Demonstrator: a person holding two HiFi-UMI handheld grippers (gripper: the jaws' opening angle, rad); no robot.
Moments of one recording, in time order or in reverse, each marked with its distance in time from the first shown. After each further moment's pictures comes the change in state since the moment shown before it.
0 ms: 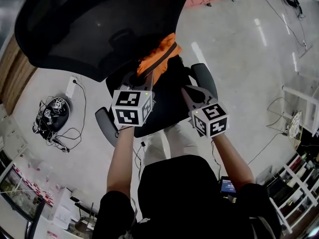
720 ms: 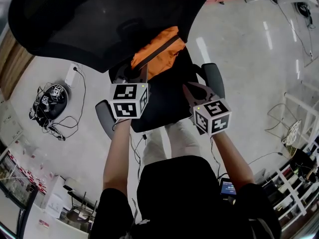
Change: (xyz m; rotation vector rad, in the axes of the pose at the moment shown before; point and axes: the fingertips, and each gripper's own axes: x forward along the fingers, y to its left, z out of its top) left arm 0.006 0.078 -0.029 -0.006 -0.003 0.139; right arm 0.050 0.011 -0.008 0.017 0.066 0.048
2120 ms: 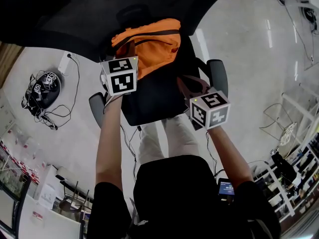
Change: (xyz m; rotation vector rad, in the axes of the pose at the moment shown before) left arm 0.040 0.106 -0.036 0.079 0.107 0.303; right arm 0.049 0.006 -0.012 0.058 0.068 0.060
